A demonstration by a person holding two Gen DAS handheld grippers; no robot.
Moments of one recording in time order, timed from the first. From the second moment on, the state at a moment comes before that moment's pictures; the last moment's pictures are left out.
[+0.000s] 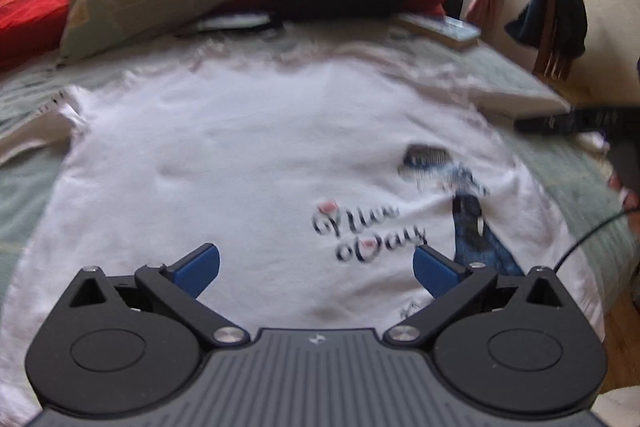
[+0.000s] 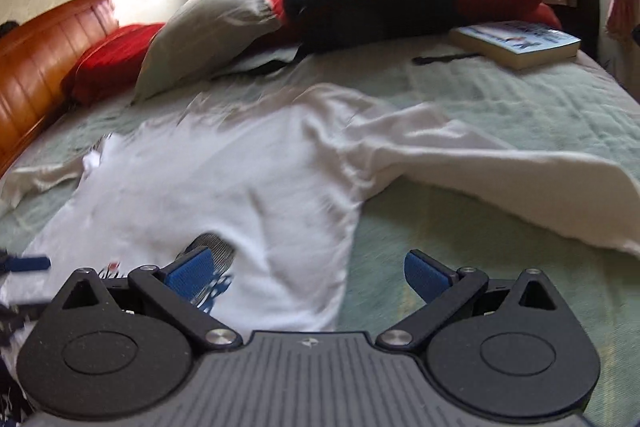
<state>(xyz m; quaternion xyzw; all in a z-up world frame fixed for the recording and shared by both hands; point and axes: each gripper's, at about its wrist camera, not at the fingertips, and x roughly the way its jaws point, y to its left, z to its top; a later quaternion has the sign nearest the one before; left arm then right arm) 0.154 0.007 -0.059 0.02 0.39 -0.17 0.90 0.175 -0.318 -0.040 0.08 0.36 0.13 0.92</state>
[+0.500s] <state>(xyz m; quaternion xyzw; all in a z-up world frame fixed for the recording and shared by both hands) 0.145 0.002 -0.074 0.03 0.40 -0.14 0.91 0.142 -0.498 -0.089 0.32 0.31 -0.04 0.89</state>
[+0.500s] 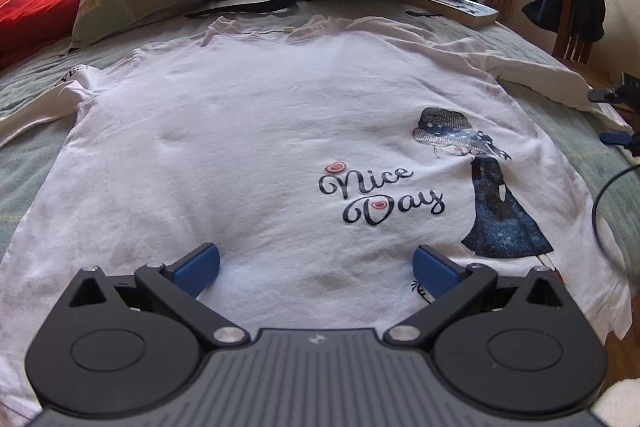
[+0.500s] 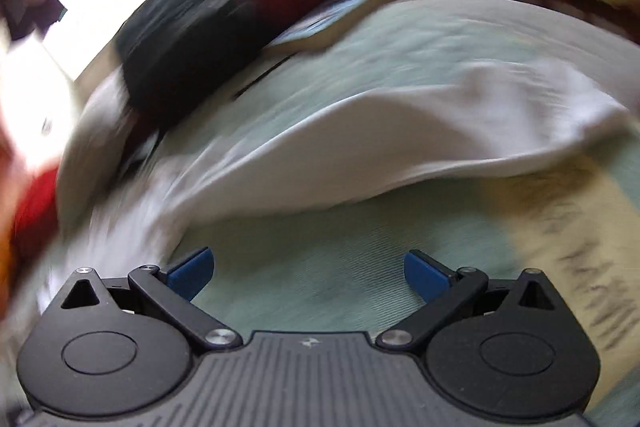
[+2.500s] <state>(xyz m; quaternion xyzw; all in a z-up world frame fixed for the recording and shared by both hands) 0.157 0.005 -0.056 0.00 0.40 -0.12 0.91 0.365 -0.382 -0.071 0.00 0.40 0.13 0.91</state>
